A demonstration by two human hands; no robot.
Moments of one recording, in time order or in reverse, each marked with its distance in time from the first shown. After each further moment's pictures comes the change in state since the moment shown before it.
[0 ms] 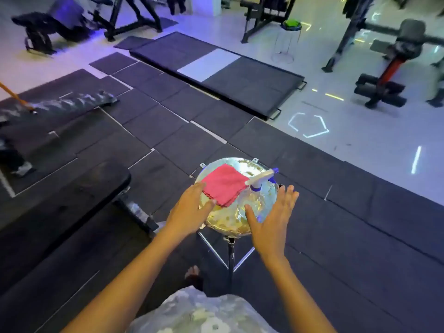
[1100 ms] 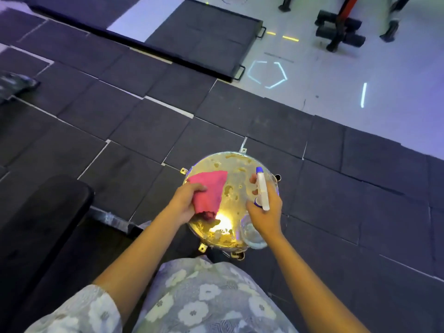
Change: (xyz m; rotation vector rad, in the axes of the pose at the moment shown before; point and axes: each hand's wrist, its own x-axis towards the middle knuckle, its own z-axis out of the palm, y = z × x) left_hand 0.173 -0.048 0.026 -1.080 -0.313 -0.766; right_hand 0.087 0.003 0.070 0.223 0.029 0.238
